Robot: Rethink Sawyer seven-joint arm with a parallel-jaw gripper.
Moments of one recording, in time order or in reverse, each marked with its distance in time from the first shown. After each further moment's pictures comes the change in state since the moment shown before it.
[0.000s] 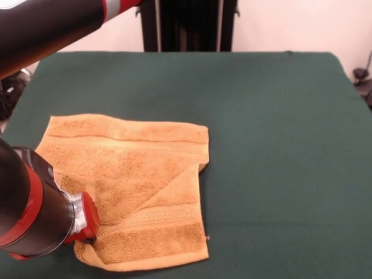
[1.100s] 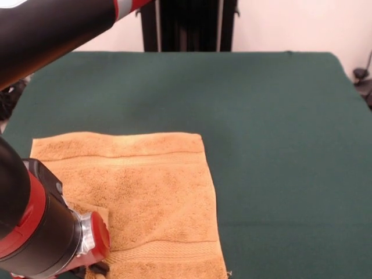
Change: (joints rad) arm 0.000 0.070 0.267 -0.002 -0.120 -0.128 0.000
